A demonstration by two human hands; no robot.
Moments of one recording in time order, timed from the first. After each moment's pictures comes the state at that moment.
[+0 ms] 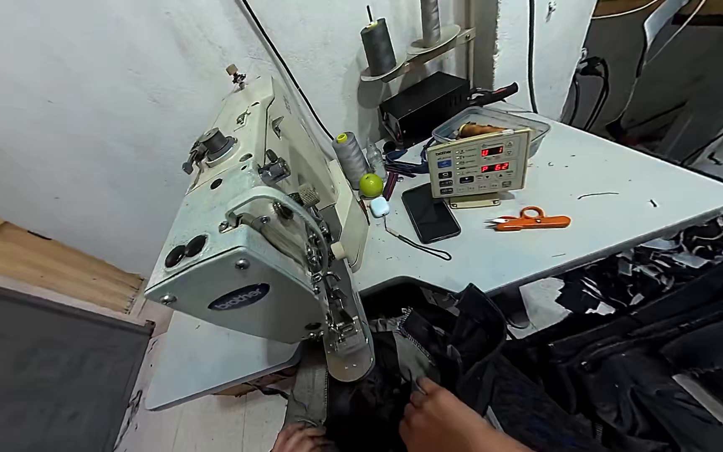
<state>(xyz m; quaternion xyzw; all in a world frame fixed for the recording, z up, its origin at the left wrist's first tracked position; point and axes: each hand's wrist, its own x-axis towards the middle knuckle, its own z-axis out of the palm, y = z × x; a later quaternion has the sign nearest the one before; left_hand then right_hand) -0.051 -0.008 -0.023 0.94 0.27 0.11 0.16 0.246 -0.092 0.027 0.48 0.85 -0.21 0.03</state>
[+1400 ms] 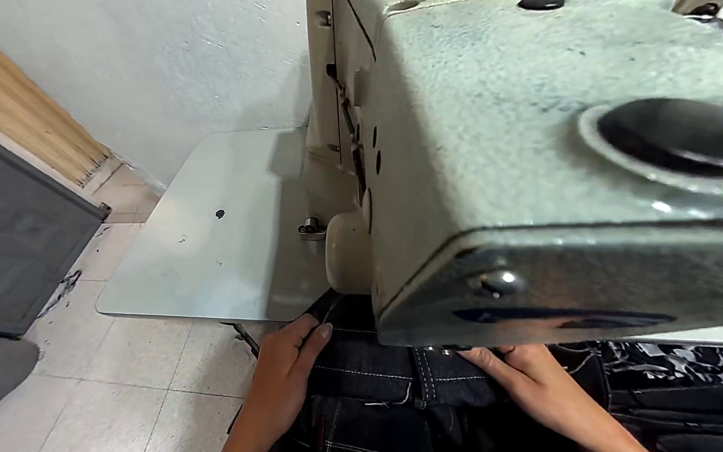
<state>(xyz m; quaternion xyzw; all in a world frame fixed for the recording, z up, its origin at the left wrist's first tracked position) -0.002 0.067 0.022 0.74 0.50 0.30 0.34 0.301 -0.014 -0.004 0.54 0.67 -0.25 -0.44</state>
